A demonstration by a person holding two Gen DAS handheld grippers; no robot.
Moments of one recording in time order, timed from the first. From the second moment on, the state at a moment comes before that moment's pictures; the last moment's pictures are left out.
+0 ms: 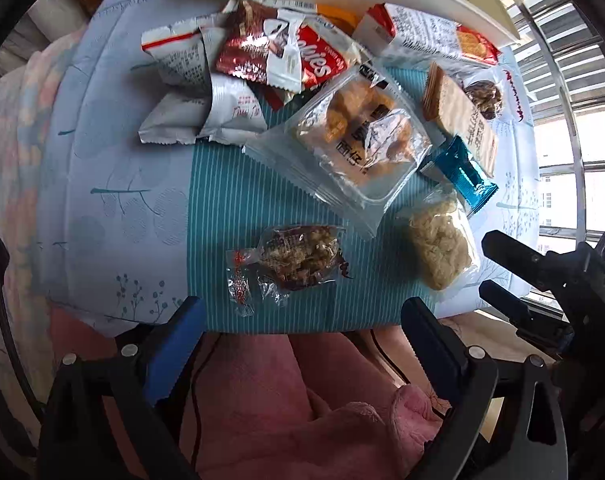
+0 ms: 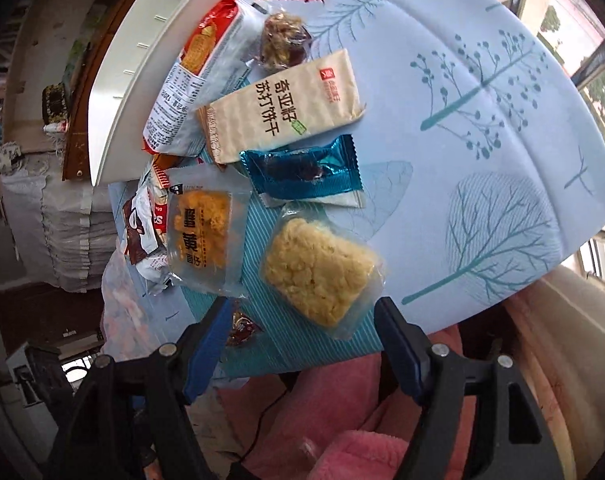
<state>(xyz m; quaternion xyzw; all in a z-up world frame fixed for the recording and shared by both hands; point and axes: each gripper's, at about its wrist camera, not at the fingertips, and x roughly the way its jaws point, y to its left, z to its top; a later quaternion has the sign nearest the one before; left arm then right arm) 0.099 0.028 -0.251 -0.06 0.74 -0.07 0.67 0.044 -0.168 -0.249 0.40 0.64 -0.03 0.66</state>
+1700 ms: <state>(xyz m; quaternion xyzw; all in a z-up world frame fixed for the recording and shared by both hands) 0.144 0.060 -0.382 -0.14 0.87 0.00 0.47 0.109 -0.114 -0.318 0.45 0.70 -0.20 0.52</state>
